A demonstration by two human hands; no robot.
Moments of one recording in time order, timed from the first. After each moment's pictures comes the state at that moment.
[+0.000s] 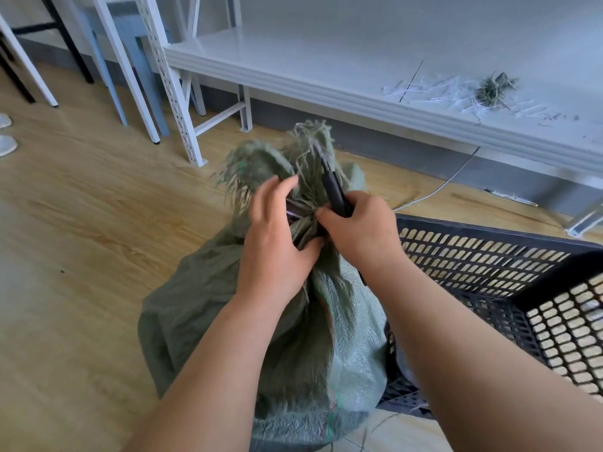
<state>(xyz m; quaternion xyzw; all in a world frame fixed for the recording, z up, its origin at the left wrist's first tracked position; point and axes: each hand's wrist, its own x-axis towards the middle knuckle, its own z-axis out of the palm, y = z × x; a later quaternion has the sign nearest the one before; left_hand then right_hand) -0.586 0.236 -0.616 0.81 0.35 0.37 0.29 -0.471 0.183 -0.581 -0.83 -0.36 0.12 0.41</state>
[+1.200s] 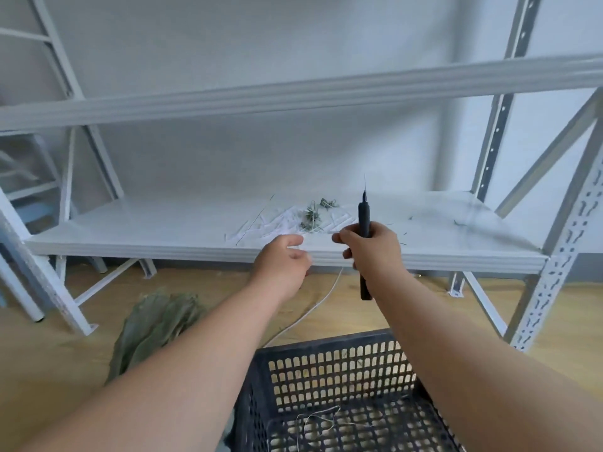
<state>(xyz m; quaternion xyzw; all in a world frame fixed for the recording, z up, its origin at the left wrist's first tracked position) -0.285 0.137 -0.461 0.79 0.29 0.21 0.50 -0.170 0.042 -0.471 -0.71 -0.16 0.07 0.68</state>
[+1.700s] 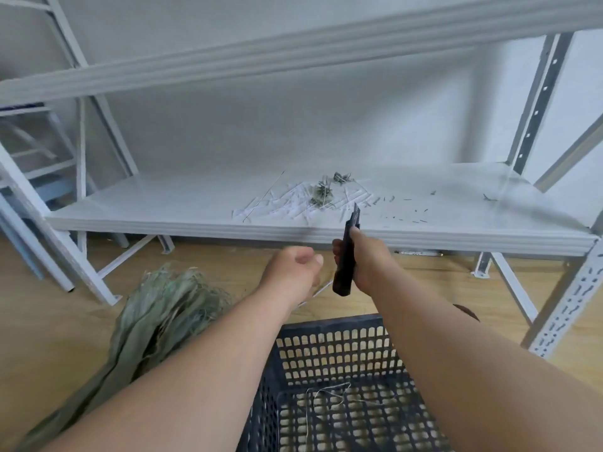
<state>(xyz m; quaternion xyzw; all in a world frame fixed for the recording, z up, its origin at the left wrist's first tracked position) -0.271 0.132 -0.506 0.75 0.35 0.16 0.54 -0.129 0.085 -0.542 -0.57 -0.04 0.31 0.76</state>
